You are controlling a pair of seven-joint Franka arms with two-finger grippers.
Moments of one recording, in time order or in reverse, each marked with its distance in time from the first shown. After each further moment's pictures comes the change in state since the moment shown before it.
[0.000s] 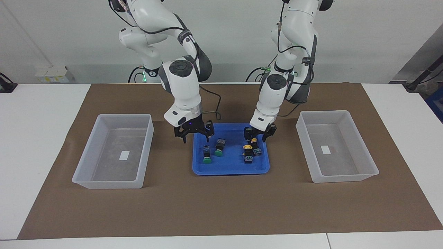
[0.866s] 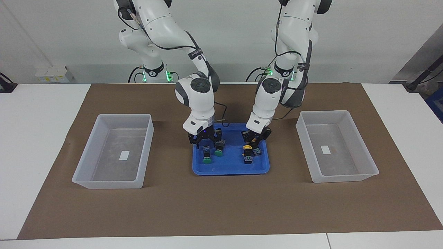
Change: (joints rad) left arm -0.026 0.043 0.006 -0.020 0.002 0.076 -0.033; right arm 0.077 0.086 0.000 -0.127 -0.089 0.196 0.055
